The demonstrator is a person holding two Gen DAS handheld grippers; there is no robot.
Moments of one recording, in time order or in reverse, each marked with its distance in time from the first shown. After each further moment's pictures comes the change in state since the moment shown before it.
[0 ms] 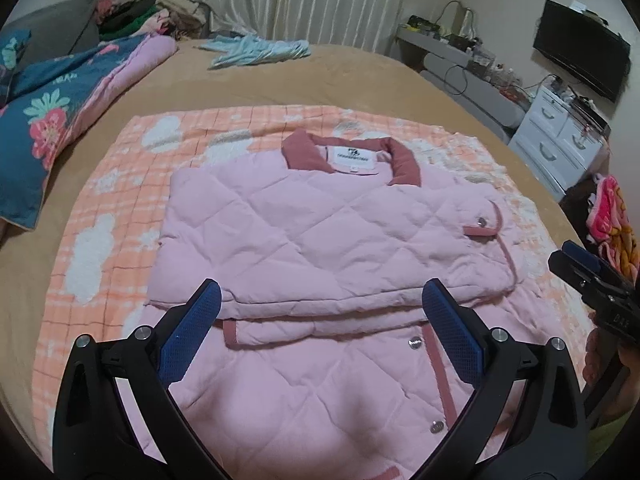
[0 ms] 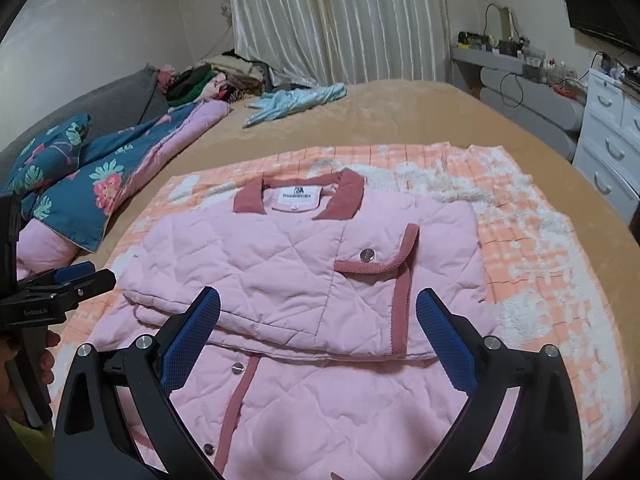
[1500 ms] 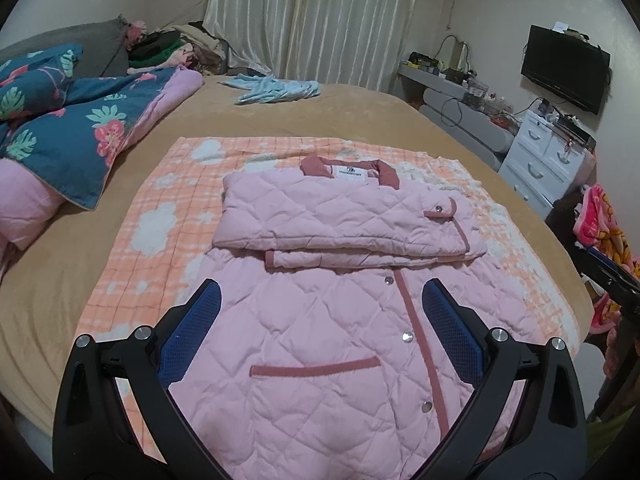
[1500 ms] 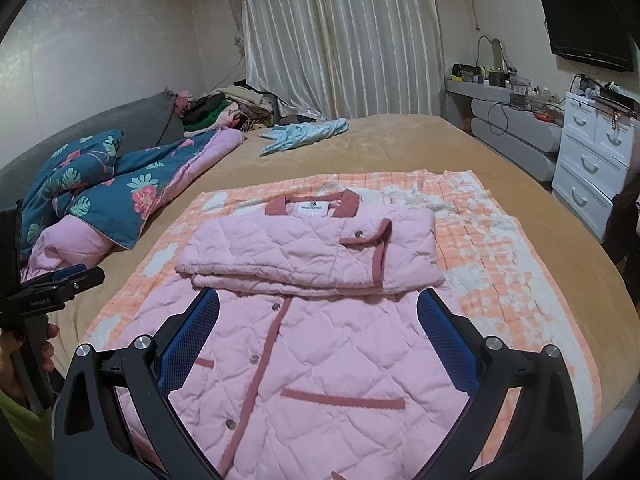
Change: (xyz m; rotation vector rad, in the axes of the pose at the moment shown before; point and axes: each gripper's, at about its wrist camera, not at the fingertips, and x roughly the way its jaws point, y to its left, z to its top) left arm -0.144 -0.006 -0.086 -0.022 -0.134 0.041; right arm -0.168 0.023 -0.063 -0.025 -0.103 -0.012
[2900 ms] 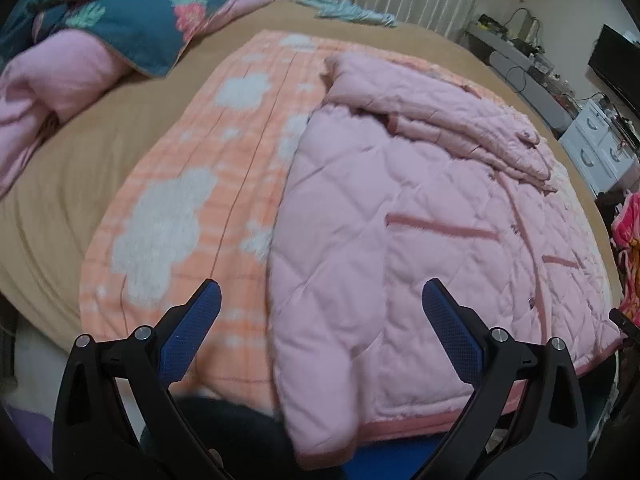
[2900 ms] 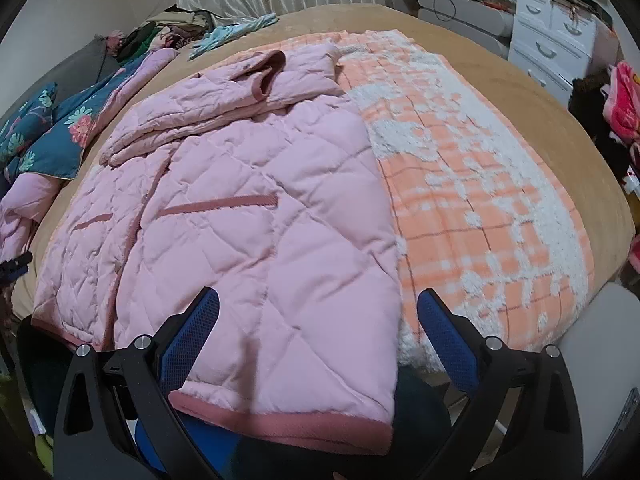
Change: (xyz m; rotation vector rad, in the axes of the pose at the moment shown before) left arm 0.005 0.114 -0.117 -0.182 0.256 0.122; right arm 0.001 -0.103 -0.147 0.158 0.360 -0.128
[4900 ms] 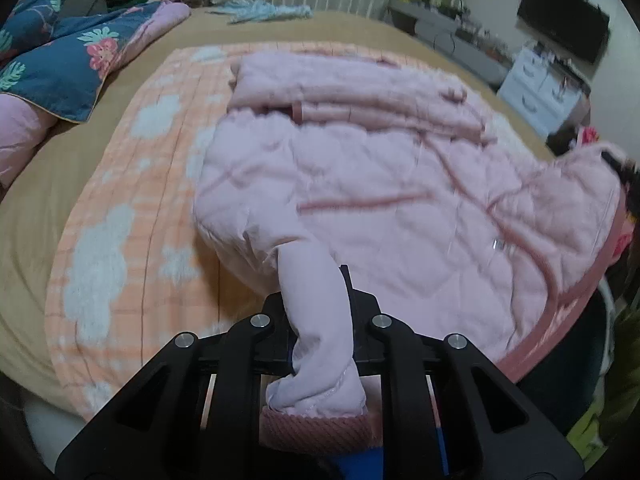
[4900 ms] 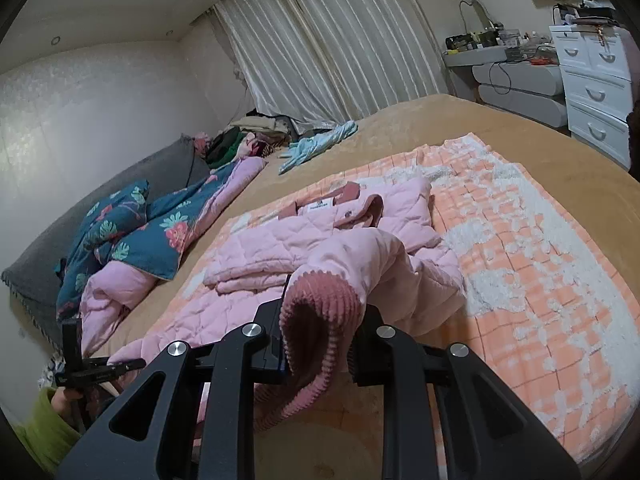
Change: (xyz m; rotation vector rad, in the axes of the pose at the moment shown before) left arm -0.002 -0.052 0.000 0.230 -0.022 -0.167; right arm -0.053 0.013 0.078 0.031 -0.398 0.379
